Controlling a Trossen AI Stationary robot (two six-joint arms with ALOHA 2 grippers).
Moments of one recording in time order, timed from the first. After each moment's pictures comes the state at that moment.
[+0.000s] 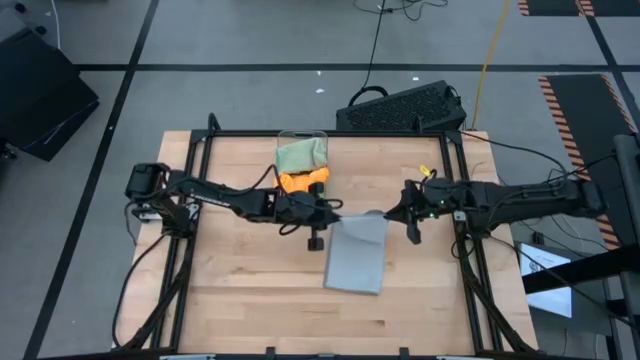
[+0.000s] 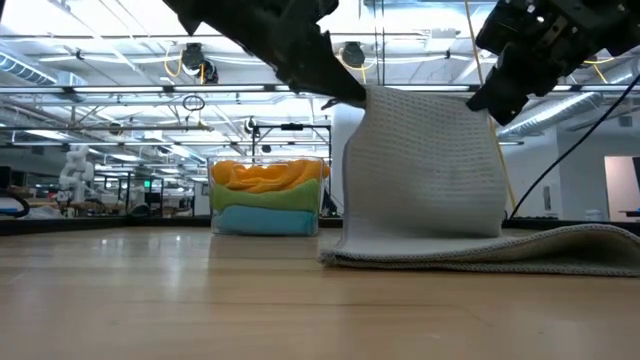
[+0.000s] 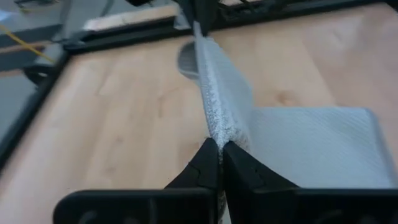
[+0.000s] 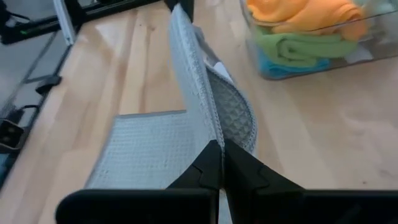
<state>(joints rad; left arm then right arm) -0.07 1.68 1.11 0.05 -0.12 0.12 -0.05 0.77 0.46 -0.27 -0.08 0.23</state>
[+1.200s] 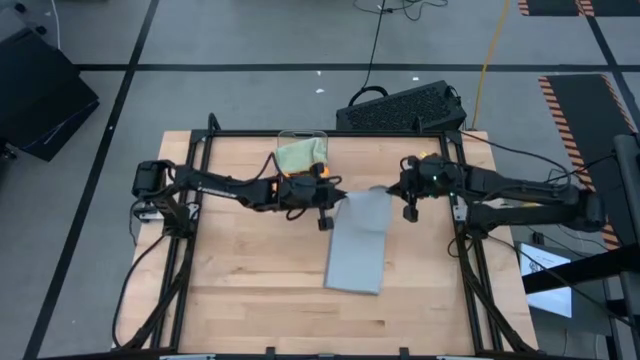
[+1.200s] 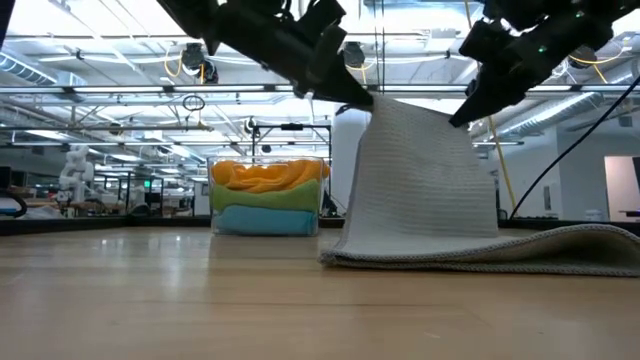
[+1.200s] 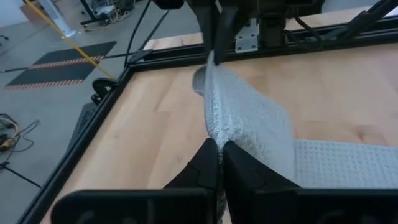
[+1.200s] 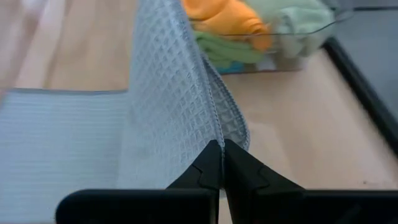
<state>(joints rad) 0.03 1.72 1.11 0.22 -0.19 0.16 -0.31 0.84 0.57 -0.40 -0.08 -0.14</state>
